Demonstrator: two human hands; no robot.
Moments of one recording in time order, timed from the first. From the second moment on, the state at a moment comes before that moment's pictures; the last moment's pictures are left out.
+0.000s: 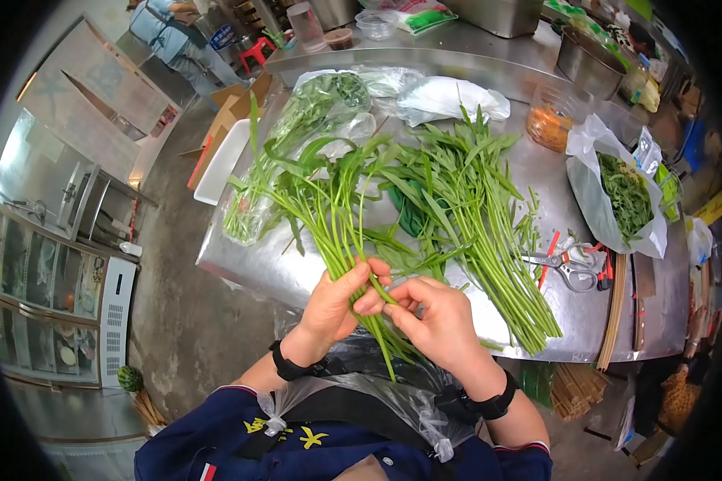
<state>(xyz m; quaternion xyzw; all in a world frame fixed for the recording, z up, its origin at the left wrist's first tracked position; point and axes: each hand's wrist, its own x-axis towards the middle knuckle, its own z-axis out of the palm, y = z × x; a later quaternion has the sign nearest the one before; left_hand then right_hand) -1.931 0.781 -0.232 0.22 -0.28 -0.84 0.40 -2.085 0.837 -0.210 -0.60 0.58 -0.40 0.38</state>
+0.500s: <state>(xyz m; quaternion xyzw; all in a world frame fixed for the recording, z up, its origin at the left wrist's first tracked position) -1.930 0.780 -0.232 0.27 -0.30 -0.80 0.44 -2.227 0.808 -0.270 -0.52 0.84 -0.17 0.07</state>
